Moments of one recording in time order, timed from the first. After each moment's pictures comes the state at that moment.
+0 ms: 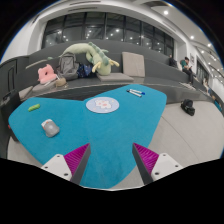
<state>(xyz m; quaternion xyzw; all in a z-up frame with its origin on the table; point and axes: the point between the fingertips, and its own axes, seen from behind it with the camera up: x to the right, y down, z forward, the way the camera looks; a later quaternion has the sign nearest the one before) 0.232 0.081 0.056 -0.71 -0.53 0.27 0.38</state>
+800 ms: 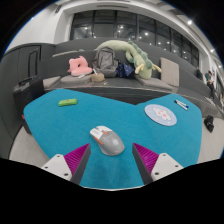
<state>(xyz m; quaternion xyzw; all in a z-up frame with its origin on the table) 0.096 -0.153 0.033 -0.63 -0.62 0.33 0.35</state>
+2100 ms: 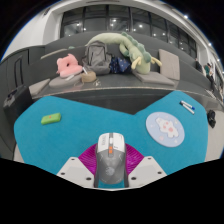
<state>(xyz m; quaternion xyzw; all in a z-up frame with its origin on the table) -0.036 -0.119 0.039 -0.66 -0.61 0.31 0.32</state>
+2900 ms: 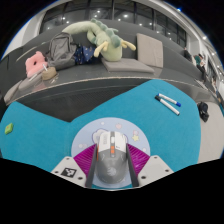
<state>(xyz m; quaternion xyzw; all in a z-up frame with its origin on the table) -0.122 0.124 -0.019 -0.72 -0.58 0.23 0.31</state>
